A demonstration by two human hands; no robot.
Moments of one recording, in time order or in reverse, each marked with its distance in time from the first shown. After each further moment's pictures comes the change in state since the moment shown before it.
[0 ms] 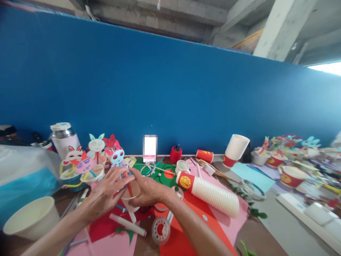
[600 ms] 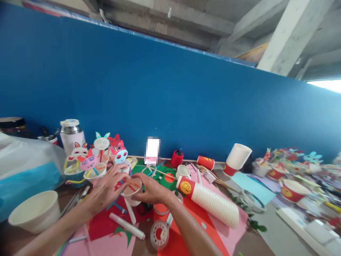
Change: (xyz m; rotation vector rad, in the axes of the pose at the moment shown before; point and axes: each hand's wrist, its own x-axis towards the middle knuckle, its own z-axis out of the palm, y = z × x) left_hand -0.007 -0.014 0.014 -0.065 0.096 -0.194; right_hand 0.010 0.019 0.009 0.144 0.095 -0.130
